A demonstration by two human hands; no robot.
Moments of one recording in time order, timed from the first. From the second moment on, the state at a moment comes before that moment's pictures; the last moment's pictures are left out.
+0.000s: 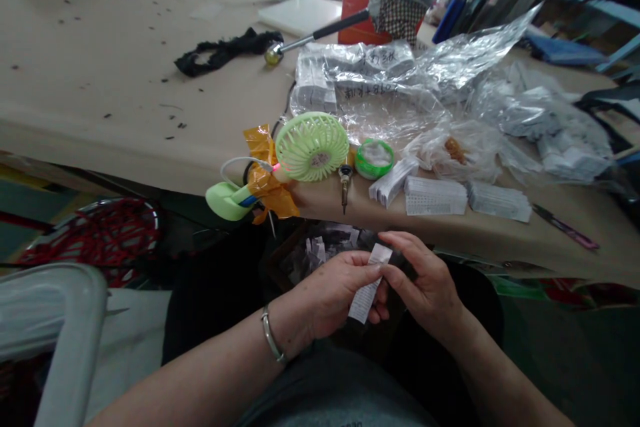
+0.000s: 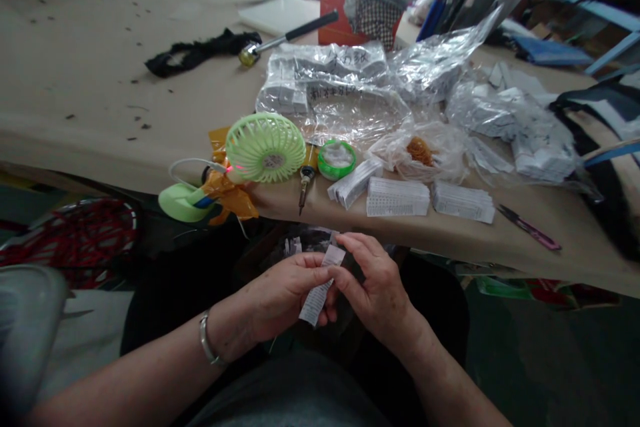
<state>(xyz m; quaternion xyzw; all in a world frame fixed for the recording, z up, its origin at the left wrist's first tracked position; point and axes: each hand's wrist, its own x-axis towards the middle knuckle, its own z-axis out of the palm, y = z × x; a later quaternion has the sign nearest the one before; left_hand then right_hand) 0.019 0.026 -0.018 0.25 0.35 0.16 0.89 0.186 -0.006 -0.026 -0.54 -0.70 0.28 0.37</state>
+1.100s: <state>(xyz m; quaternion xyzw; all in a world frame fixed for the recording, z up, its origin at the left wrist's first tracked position) -0.008 0.039 -0.024 0.51 0.47 0.36 0.62 0.138 0.040 -0.021 -0.57 -0.53 0.48 0.41</state>
